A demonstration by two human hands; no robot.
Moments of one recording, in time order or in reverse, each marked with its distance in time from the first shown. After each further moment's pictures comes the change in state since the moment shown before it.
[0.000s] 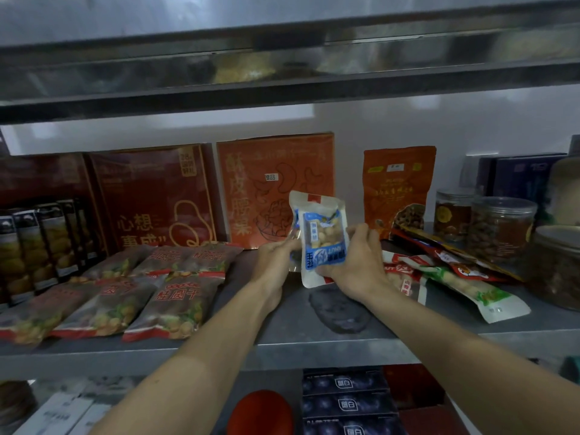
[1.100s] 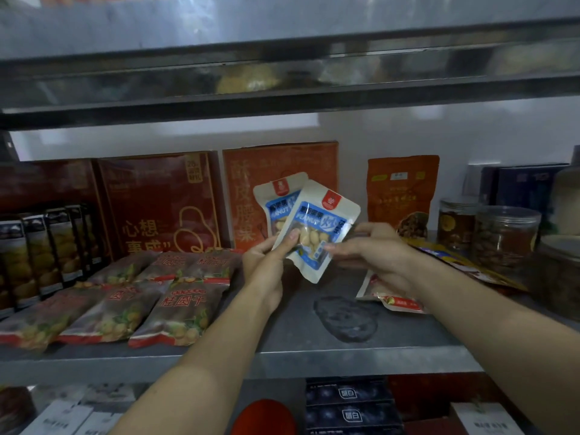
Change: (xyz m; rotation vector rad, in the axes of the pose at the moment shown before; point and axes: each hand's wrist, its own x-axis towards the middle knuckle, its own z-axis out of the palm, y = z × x) left_hand -0.002 0.008 -0.011 -0.310 0.036 0.082; right_hand 0.024 -0.014 -0.039 0.690 -0.319 0.244
